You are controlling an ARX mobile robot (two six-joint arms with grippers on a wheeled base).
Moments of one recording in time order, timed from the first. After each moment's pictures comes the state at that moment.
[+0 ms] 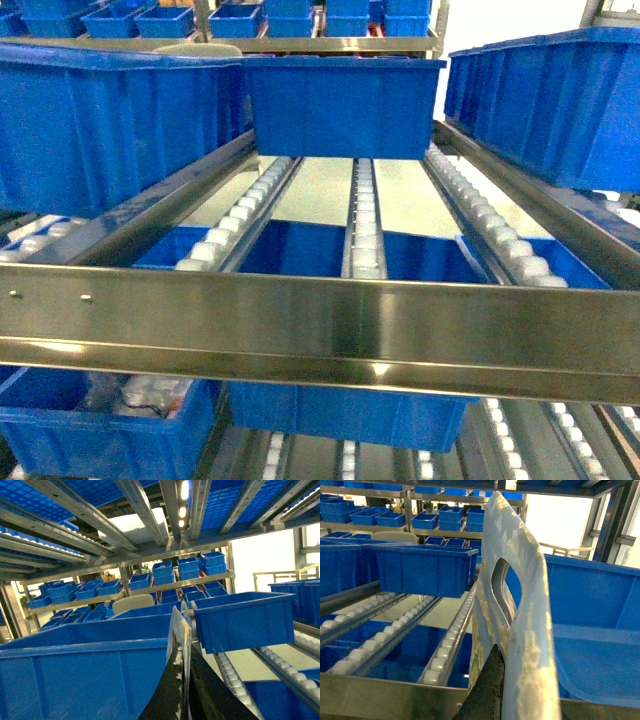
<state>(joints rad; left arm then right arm) -0.08 0.67 0.24 0.73 -0.08 0.21 -0.03 0.40 0.14 0.34 -0.05 -0.02</state>
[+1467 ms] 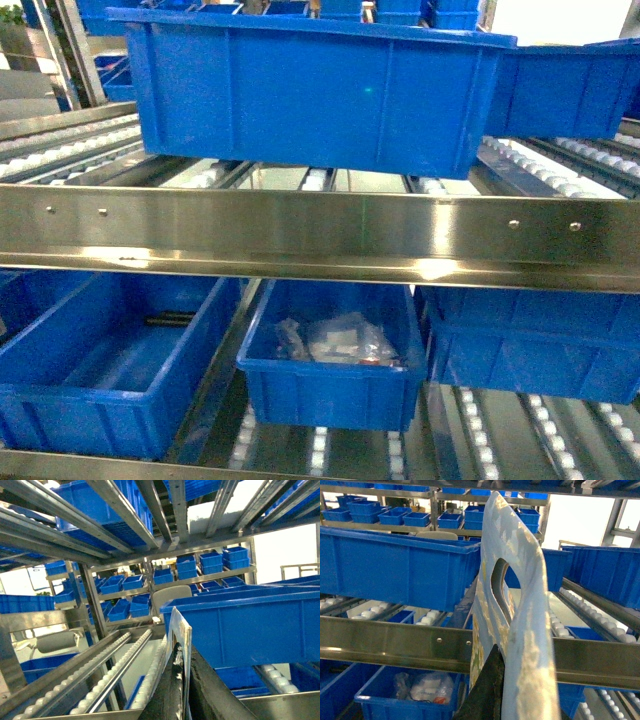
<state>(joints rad) -0.08 0.67 0.24 0.73 -0.08 0.21 -0.03 0.40 0.14 0.34 -0.05 -0.02</state>
